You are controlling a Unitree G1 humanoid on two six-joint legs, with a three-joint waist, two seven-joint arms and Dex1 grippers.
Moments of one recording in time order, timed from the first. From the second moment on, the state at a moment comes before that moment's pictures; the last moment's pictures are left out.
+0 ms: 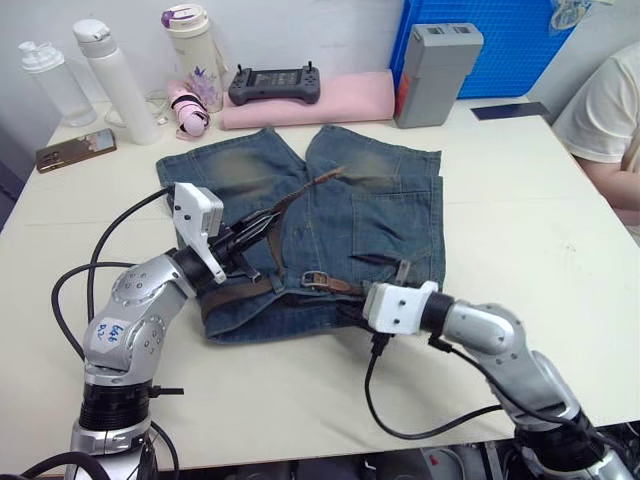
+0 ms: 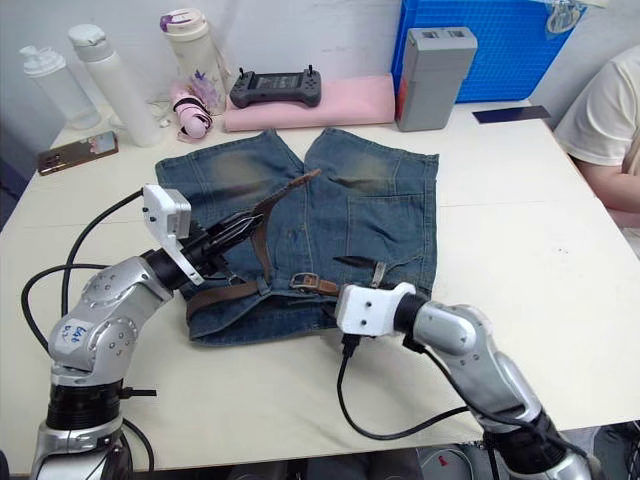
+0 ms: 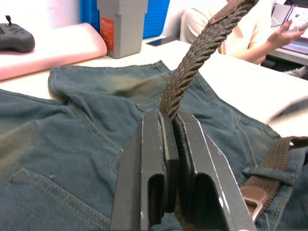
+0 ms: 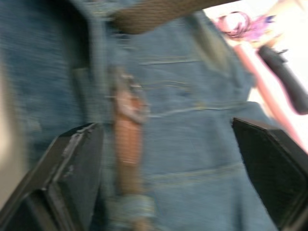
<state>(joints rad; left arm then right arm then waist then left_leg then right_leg) -0.36 0.46 0.15 -0.34 -0.56 0.55 -0.52 -0.24 -0.54 0.30 -0.50 -0.22 0.18 0.73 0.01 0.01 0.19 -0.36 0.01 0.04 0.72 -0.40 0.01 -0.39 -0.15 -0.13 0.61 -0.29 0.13</state>
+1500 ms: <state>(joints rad) -0.09 0.47 0.18 -0.49 -0.56 0.79 -0.38 -0.43 -0.23 0.22 -0.52 -0.09 0.97 0.55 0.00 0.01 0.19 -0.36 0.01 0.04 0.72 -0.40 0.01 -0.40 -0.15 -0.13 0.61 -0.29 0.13</state>
